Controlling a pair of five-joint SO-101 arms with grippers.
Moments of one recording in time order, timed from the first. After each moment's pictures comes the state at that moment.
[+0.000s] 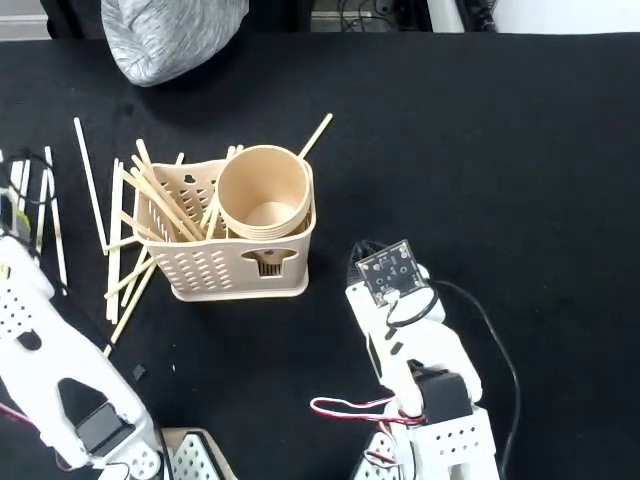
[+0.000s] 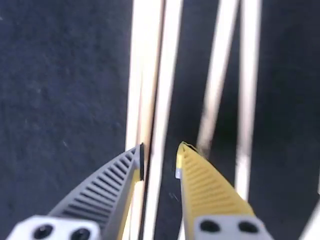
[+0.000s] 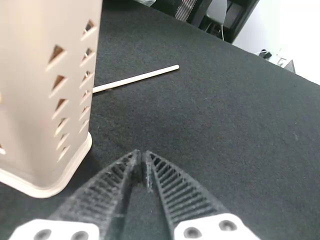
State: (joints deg) left arm -47.0 60.8 -62.6 95.7 -30.3; right arm -12.8 -103.3 96.3 41.7 18.1
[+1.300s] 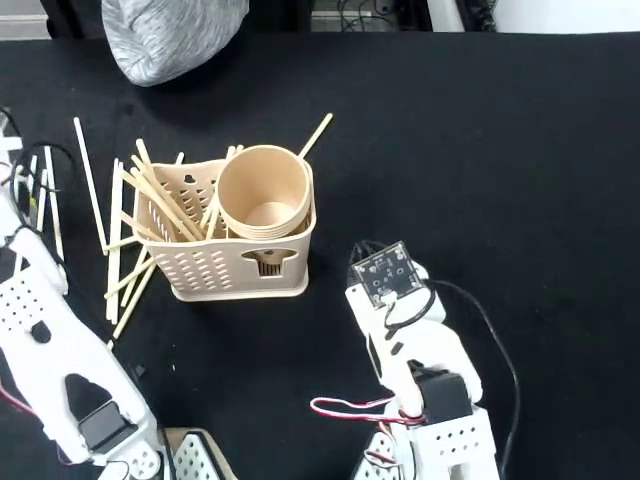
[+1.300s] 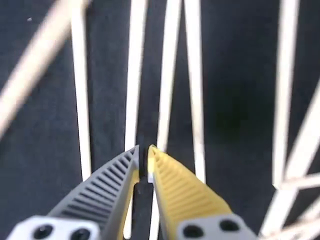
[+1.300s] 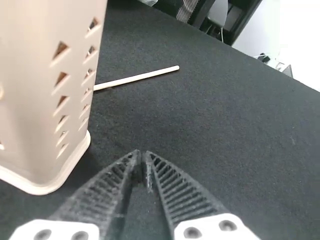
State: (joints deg) left arm -42.1 61.2 -67.6 100.4 -28.4; right arm -12.8 -103.3 96.3 41.7 20.1
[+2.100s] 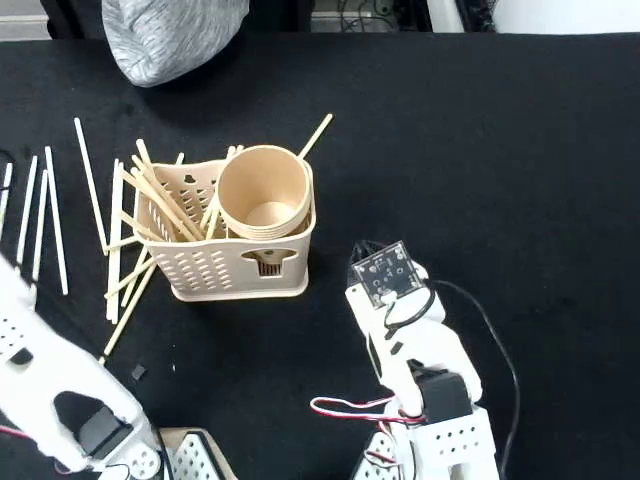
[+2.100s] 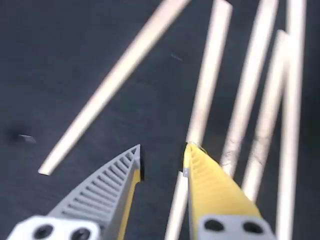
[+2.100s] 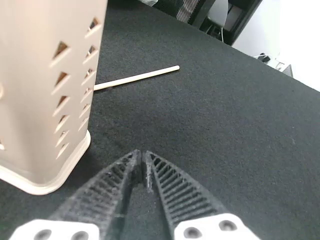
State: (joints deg) left arm -51.0 44.7 -49.6 80.0 -30.5; right arm -12.8 -103.3 96.3 41.7 20.1
